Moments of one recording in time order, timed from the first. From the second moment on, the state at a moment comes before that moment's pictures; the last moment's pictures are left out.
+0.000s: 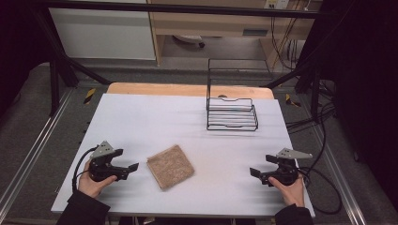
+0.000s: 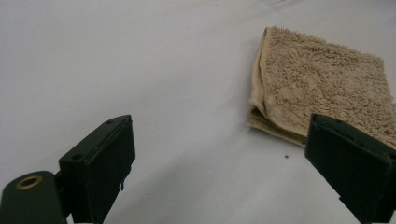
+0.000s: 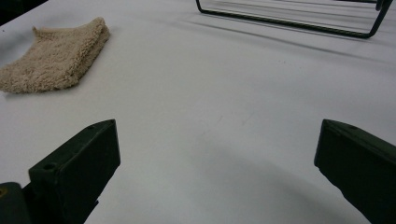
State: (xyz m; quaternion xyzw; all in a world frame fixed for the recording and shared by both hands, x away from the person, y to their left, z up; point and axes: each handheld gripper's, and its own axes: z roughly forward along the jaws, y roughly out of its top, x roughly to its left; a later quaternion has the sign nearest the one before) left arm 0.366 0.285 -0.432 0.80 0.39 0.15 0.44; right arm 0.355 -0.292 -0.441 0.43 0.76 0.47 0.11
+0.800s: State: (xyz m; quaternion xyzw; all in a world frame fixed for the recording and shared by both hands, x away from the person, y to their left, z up) left arm 0.364 0.268 -0.432 0.80 0.39 0.14 0.44; right arm 0.356 -0.265 -0.436 0.42 0.78 0.45 0.11
